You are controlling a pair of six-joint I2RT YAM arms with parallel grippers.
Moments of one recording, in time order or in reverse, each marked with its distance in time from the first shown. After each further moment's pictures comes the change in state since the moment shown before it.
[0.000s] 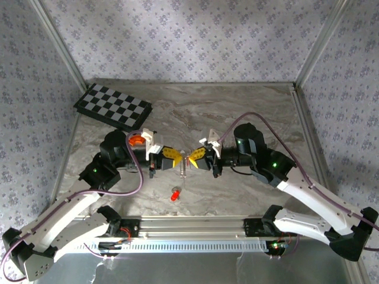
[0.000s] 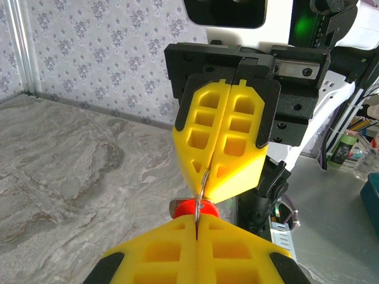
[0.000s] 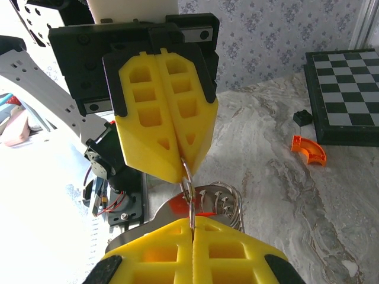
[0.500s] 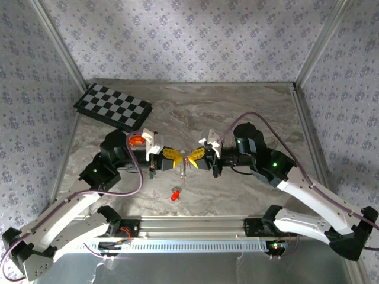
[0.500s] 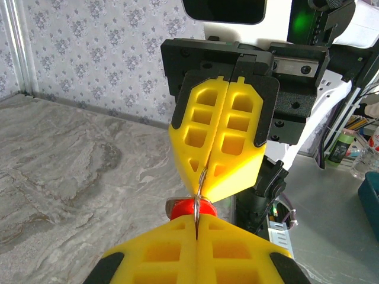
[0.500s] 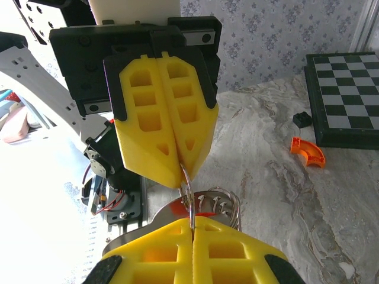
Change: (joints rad) left arm -0.006 0.000 0.001 -0.003 0.000 0.000; right arm 0.003 0.004 0.012 -0.011 0.003 -0.019
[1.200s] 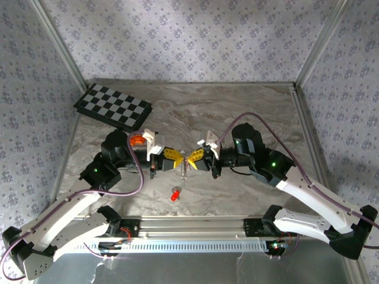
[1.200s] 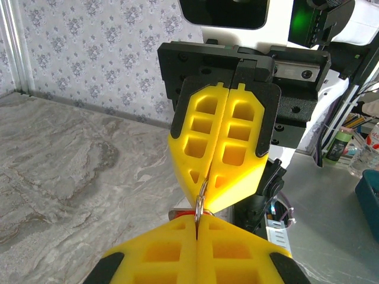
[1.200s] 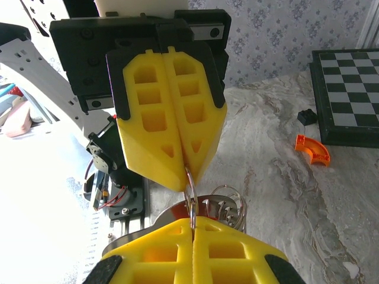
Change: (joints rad) left arm -0.009 0.010 0.009 -0.009 0.001 0.004; right arm 0.014 0.010 0.004 -0.010 0.000 -0.011
